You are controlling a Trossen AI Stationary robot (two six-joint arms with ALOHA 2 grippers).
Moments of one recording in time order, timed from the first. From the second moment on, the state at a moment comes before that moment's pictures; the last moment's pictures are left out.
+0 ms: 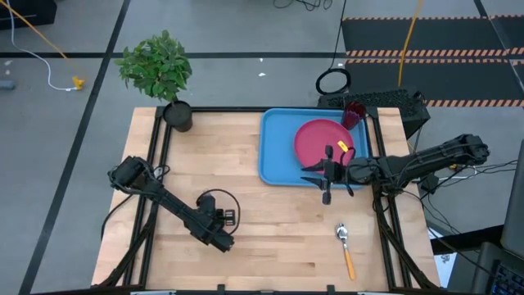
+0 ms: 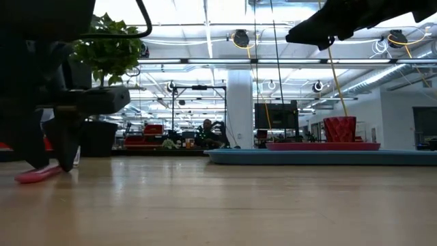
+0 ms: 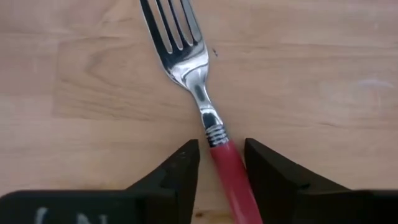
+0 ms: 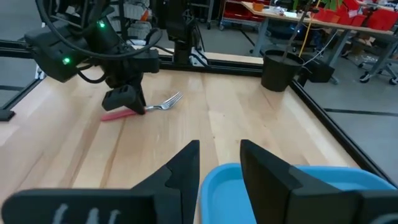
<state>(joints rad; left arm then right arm) -0.56 1.91 1.11 -0.99 -0.34 -2.22 0.19 0.92 0.51 0.13 0.31 -0.03</state>
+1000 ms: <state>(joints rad) -0.53 1.90 1.13 -0.99 -0.36 -1.81 0.45 0.92 0.51 -0.05 0.31 0.26</state>
